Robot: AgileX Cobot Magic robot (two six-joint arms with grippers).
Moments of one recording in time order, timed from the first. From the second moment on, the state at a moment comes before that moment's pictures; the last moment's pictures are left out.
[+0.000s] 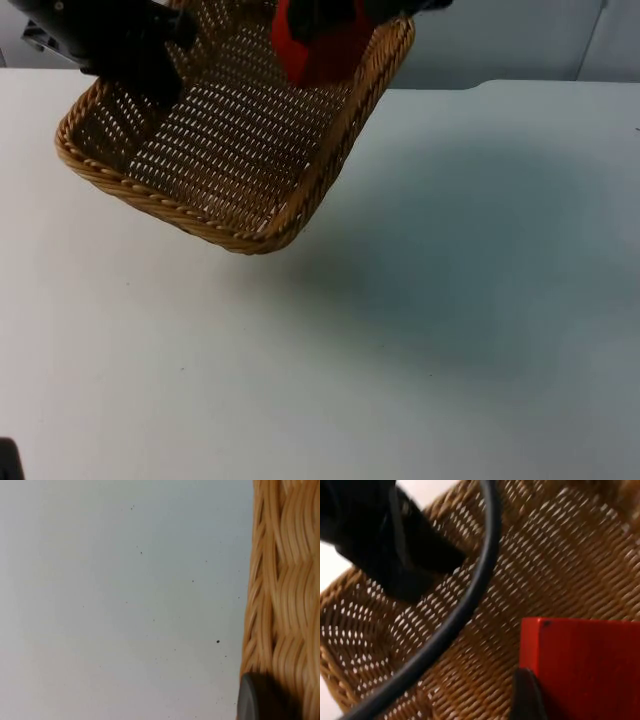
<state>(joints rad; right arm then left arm) 0.65 1.87 -1.48 -0.05 0.50 0.14 -0.13 2.08 -1.56 -0.62 0.71 0.65</state>
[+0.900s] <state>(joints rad) 0.67 1.95 -1.52 0.15 0.53 -0.18 -0.13 2.08 -1.56 -0.62 0.71 0.65</state>
